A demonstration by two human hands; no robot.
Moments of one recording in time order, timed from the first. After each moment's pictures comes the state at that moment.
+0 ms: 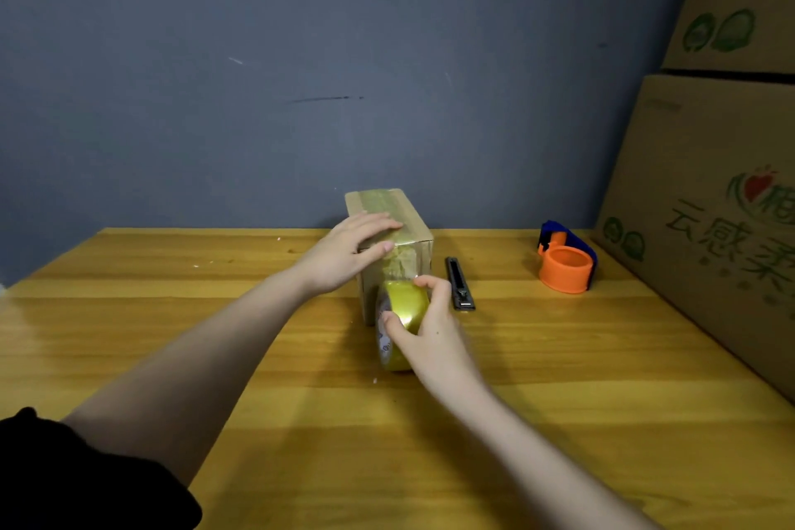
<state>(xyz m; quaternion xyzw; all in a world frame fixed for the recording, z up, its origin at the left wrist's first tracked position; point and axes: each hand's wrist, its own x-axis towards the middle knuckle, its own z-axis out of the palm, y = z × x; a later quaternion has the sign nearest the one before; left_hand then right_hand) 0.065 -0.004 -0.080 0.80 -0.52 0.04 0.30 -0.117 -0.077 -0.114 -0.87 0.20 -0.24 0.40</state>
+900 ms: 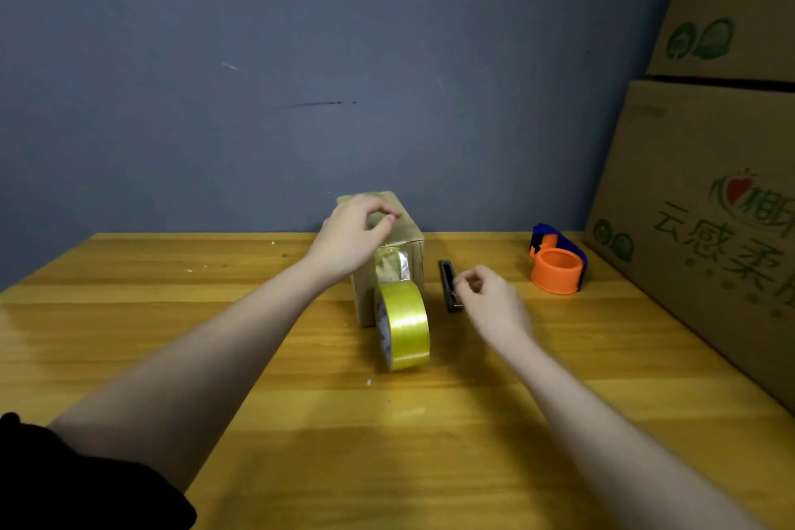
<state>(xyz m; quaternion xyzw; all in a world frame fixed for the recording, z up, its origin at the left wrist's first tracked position) 0.026 -0.020 -0.043 0.81 -0.41 0.10 0.40 -0.109 -0.165 -0.109 -0.87 0.31 -0.23 0.30</state>
